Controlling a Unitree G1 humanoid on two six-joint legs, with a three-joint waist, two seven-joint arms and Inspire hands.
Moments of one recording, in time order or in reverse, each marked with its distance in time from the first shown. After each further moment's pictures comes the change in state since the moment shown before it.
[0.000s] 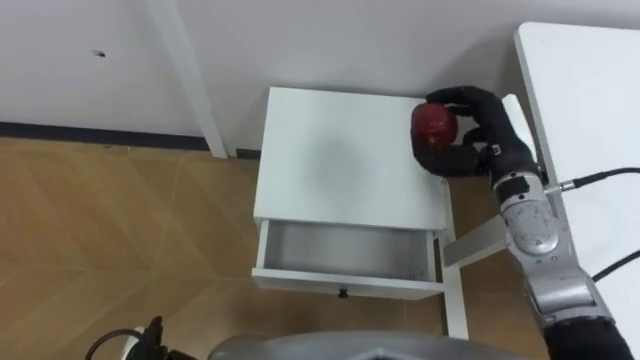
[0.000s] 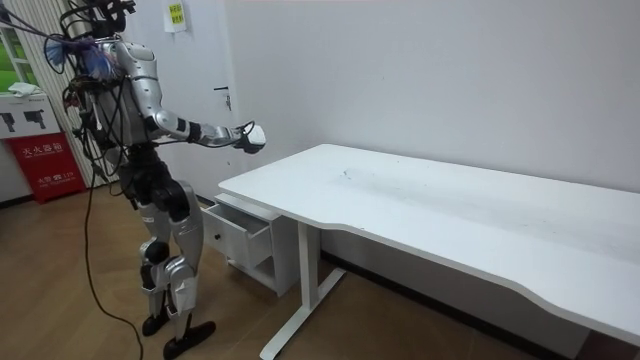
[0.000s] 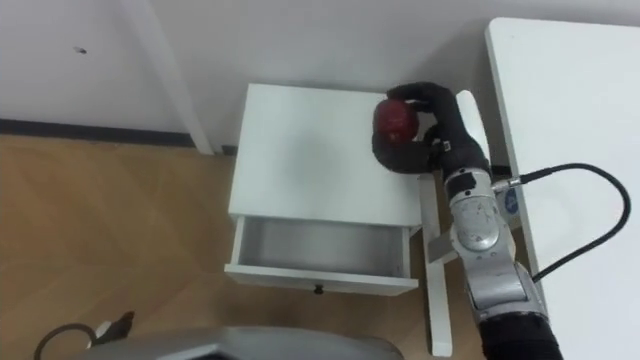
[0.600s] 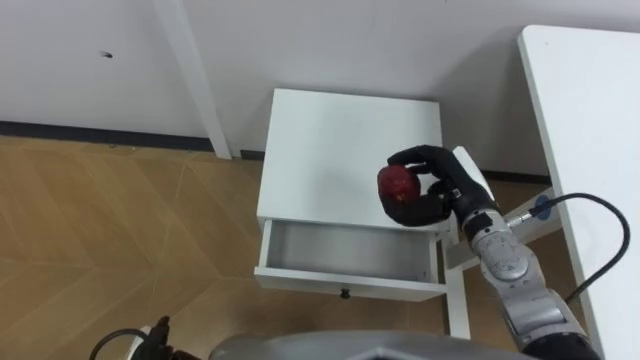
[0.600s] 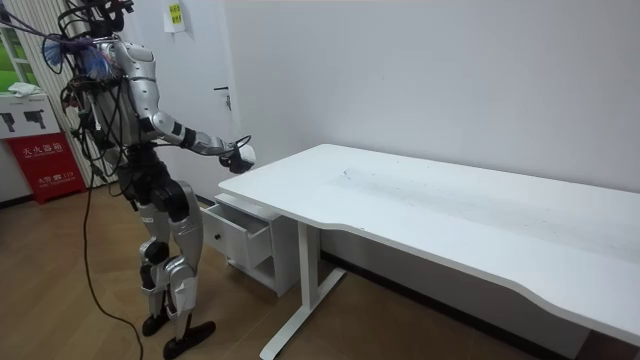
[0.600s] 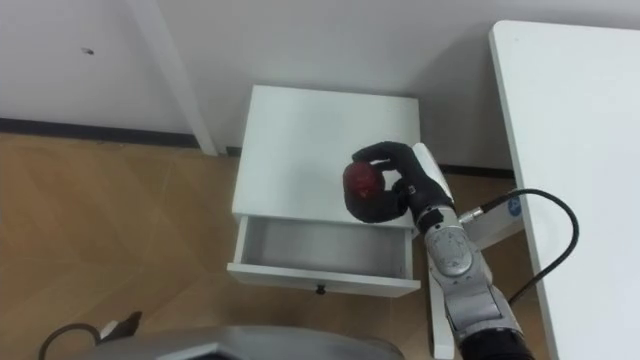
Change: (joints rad) left arm 0.002 -0.001 -0.017 -0.012 0.011 0.000 -0.032; right arm 0.029 0.039 0.040 0.134 -0.098 0.024 0.100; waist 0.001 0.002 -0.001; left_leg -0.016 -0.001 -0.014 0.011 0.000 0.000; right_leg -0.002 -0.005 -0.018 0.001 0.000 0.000
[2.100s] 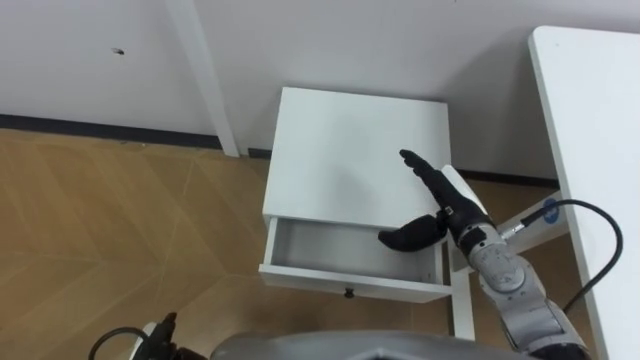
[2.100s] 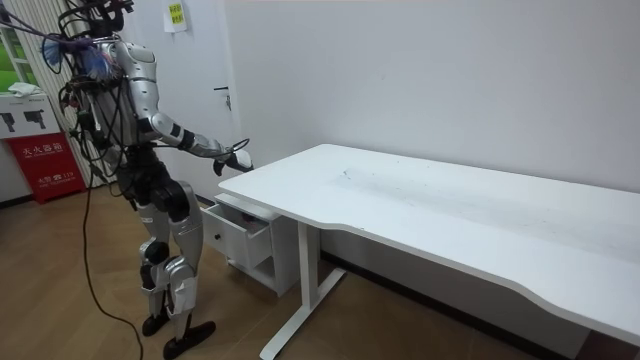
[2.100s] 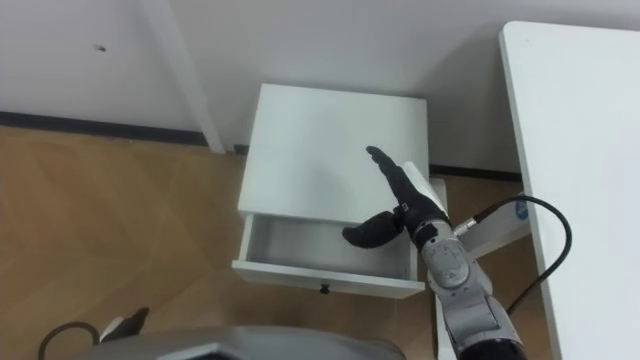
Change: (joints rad) left arm 0.012 0.000 0.003 -0.035 0.002 0.001 -0.041; right arm 0.036 0.004 0.004 0.003 -0.039 0.006 0.049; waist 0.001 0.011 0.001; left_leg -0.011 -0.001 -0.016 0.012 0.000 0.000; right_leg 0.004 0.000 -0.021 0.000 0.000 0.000
